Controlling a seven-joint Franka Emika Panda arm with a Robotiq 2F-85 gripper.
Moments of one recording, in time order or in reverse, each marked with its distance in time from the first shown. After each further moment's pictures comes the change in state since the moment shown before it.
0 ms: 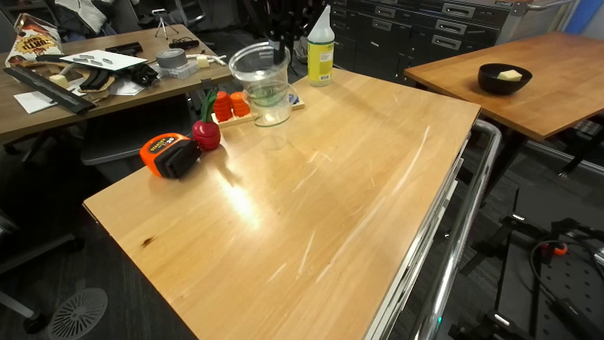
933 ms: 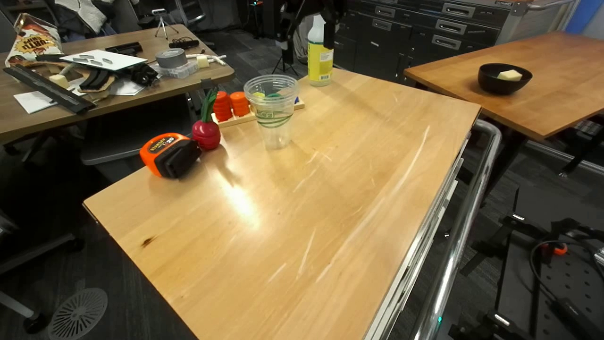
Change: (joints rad) arm 0.006 -0.011 -0.017 -0.010 -0.213 -0.081 0.014
